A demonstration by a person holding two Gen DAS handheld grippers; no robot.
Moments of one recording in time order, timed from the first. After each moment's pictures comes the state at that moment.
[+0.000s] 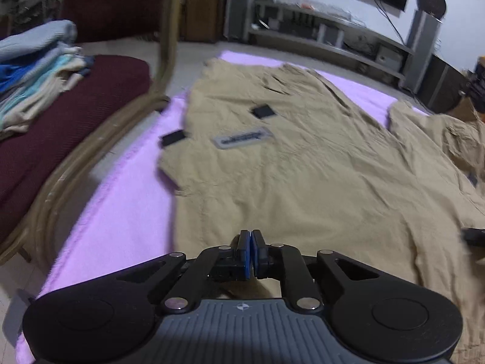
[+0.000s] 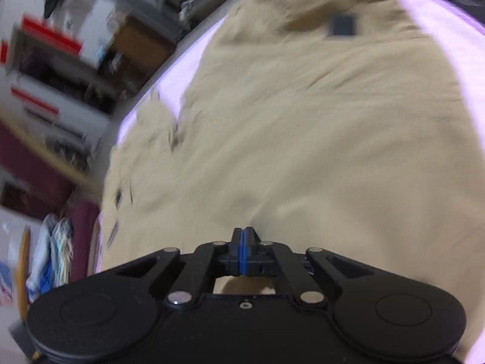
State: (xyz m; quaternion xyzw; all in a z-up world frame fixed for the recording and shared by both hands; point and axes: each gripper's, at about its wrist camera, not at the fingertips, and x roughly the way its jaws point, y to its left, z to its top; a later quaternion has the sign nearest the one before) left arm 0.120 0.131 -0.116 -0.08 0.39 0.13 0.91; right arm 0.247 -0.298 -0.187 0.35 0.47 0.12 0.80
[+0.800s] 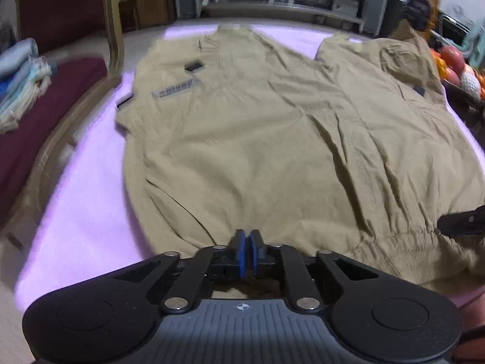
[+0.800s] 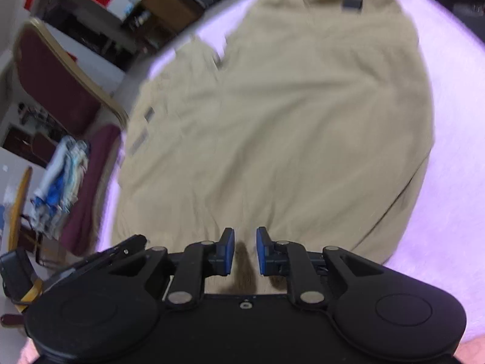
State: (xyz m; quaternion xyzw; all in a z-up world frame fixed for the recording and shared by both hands) left arm 0.058 0.050 -0.109 0.01 0.46 0.04 0.89; right arm 0.127 -0.249 -0.142 0.22 0.55 0.19 0.78
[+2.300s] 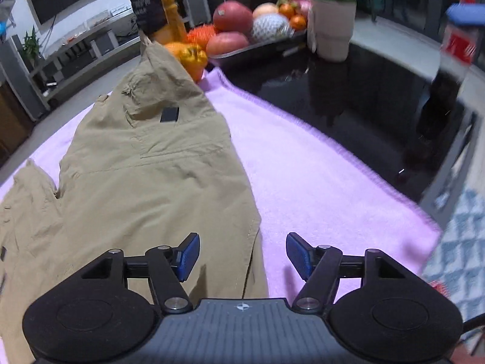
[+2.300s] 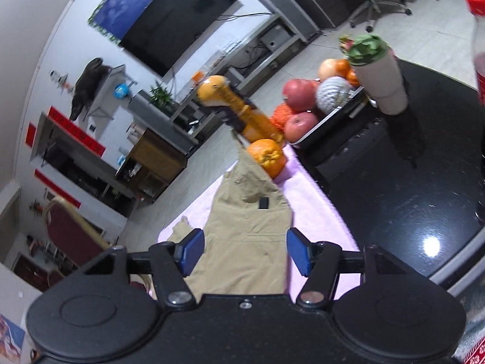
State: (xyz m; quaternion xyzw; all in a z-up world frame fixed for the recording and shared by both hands) left arm 0.130 -0.233 -0.096 0.20 0.43 -0.20 0.86; right arm 0.051 -0.476 0.004 0.39 0.31 0.07 0.86
